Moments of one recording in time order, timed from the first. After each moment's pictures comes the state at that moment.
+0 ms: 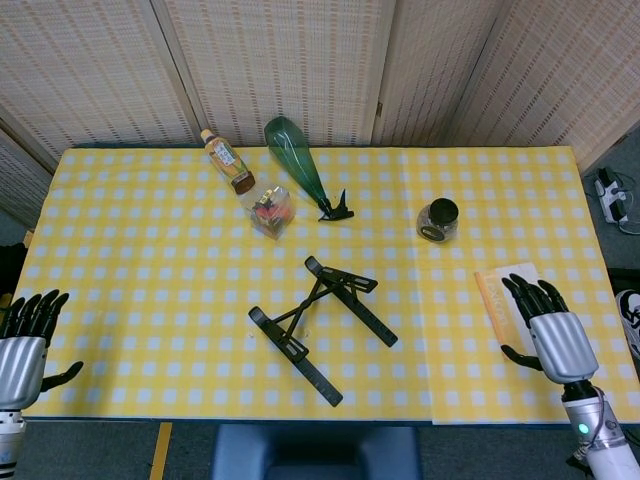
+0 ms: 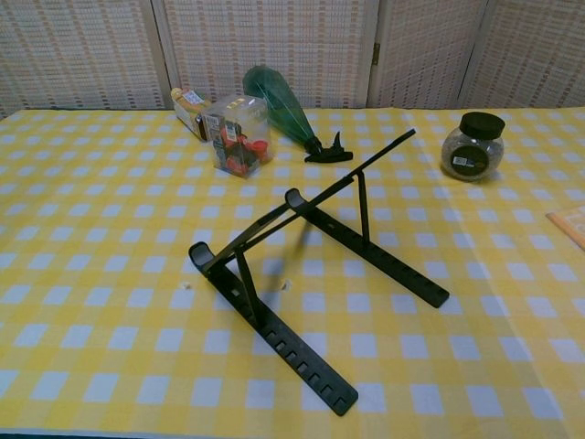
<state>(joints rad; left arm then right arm) -0.10 -1.14 -0.05 -1.62 1.49 1.51 0.15 0.16 -1.15 0.05 -1.61 -1.56 1.38 -0.04</state>
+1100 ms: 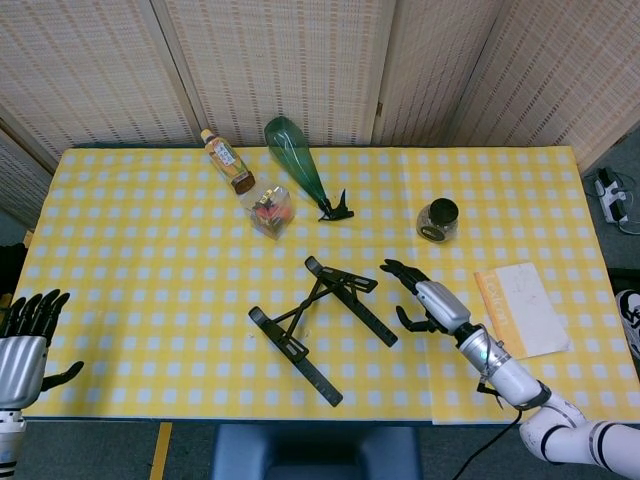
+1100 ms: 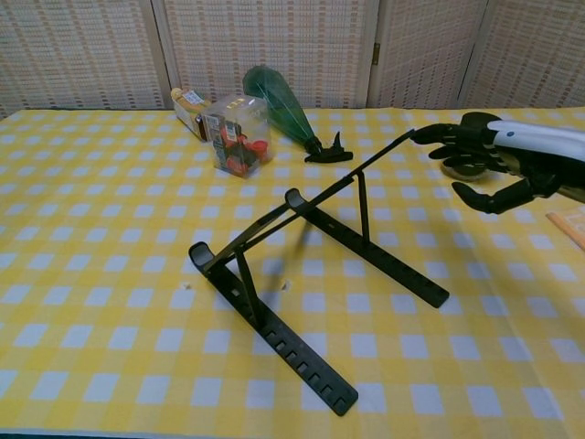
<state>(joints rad) -0.10 -1.13 -0.06 -1.62 1.49 1.50 0.15 0.58 -1.35 0.10 -1.46 -1.55 0.92 0.64</state>
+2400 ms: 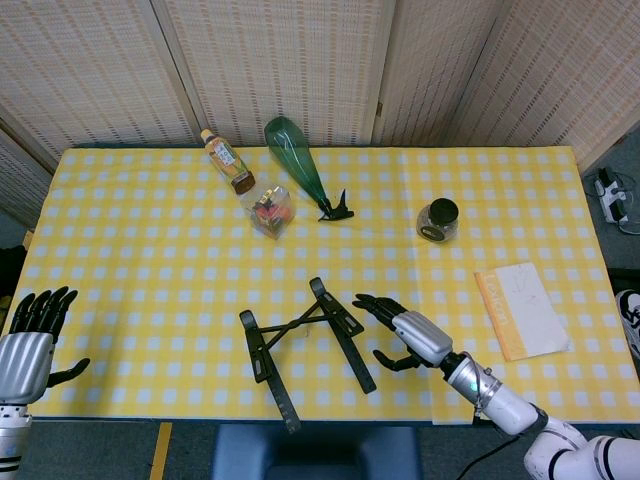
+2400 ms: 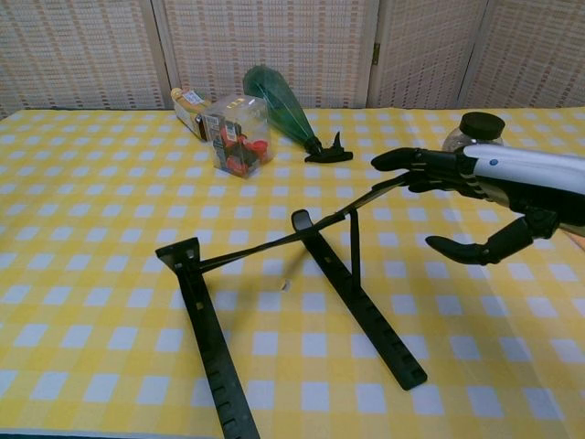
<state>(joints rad) -0.12 -1.15 -0.06 -1.58 1.51 1.49 0.11 0.60 -1.30 -0.03 -1.64 -1.63 1.01 0.52</state>
